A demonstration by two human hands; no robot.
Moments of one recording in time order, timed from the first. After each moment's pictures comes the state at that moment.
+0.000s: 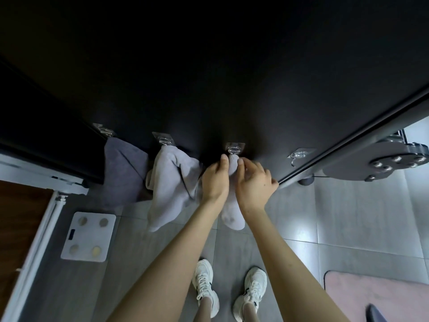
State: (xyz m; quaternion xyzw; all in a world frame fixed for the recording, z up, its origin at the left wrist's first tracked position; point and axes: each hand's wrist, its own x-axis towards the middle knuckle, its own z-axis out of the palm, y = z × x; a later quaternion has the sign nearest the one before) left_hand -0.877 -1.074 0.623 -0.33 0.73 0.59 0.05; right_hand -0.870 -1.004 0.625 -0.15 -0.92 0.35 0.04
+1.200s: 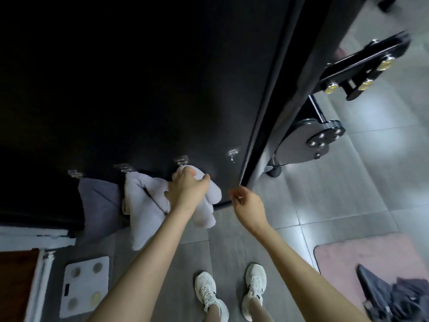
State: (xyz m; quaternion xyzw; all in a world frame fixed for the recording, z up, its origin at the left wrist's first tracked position) left_hand -0.854 -1.035 0.725 -0.20 0.93 0.24 0.16; right_hand -0.795 -0.895 0.678 -0.15 -0.87 0.45 -0.12
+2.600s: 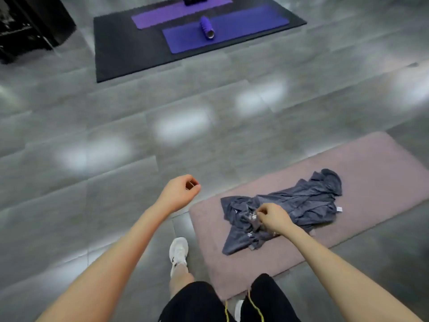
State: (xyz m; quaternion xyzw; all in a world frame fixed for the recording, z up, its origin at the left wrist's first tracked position) left_hand -0.632 -0.123 0.788 0.74 0.57 0.05 0.35; right_hand -0.389 -0.241 0.680 -0.78 -0.46 0.40 0.09
